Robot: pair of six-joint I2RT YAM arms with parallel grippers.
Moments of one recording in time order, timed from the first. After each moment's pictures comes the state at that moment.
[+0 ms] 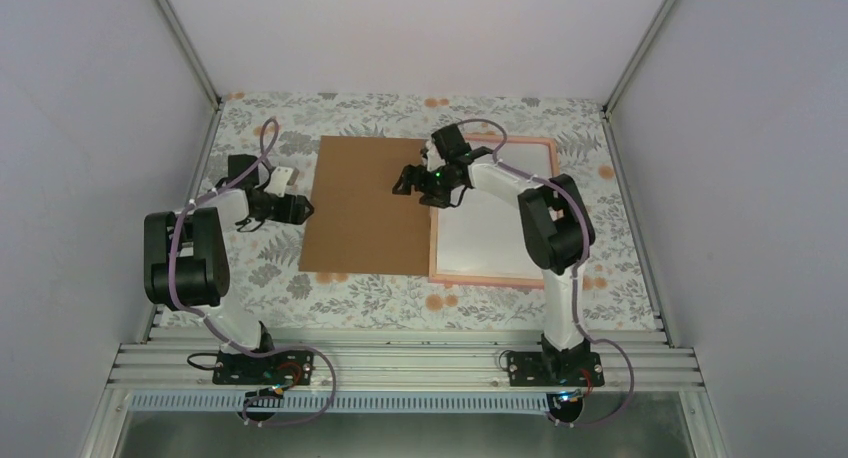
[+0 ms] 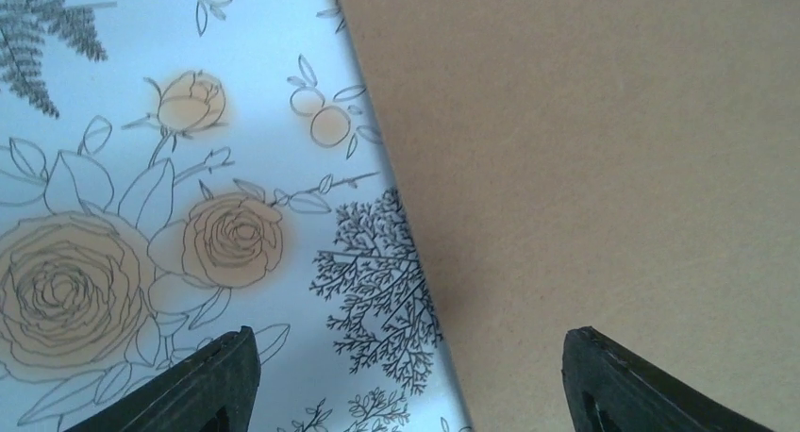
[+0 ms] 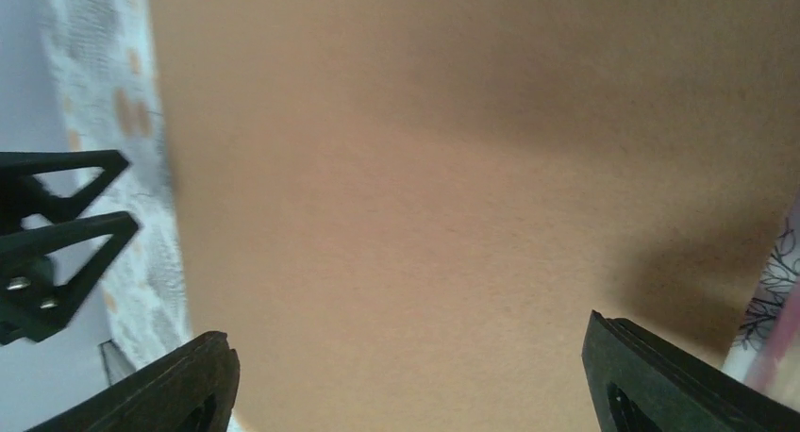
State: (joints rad) left arm 0.14 1.68 0.90 -0.32 0.46 0.25; right arm 0.50 2.07 1.52 -0.47 -0.55 0.62
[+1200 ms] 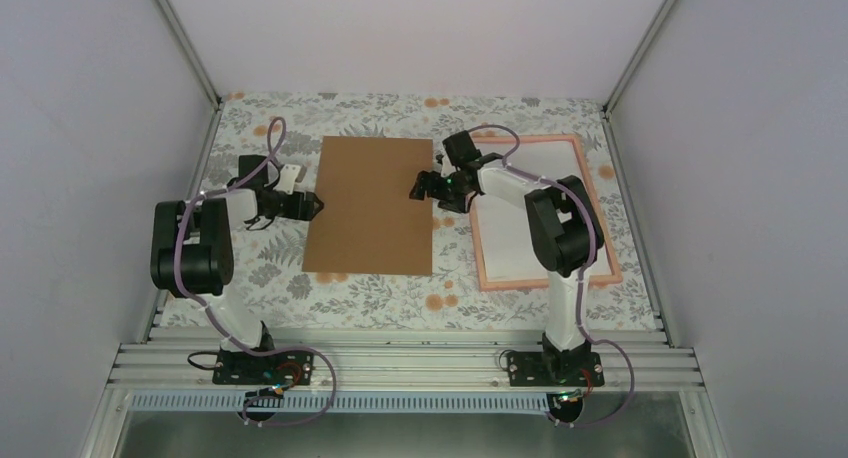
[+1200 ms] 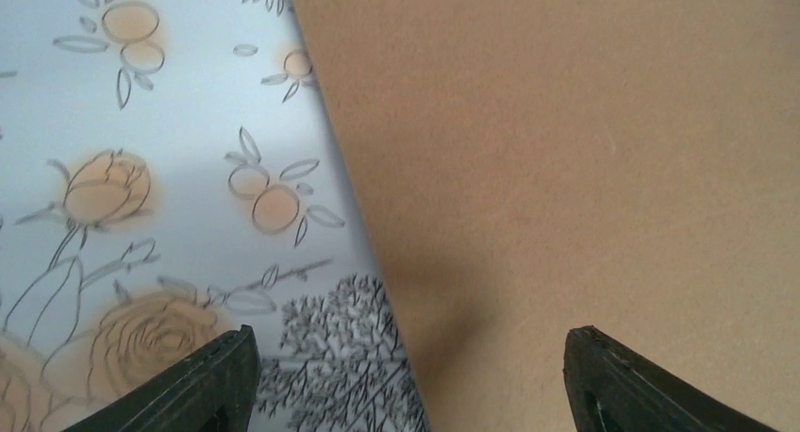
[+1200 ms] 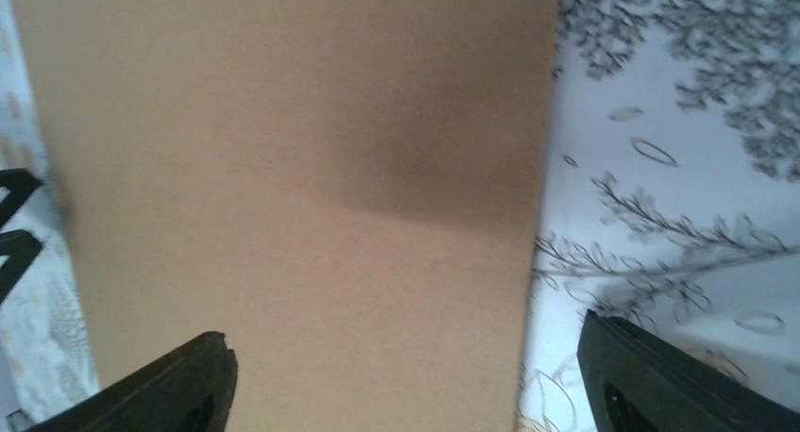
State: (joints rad) left arm 0.09 1.75 0.88 -0.19 0.48 0.18; right arm 0.47 2.05 1.41 -0.47 -0.37 0.60
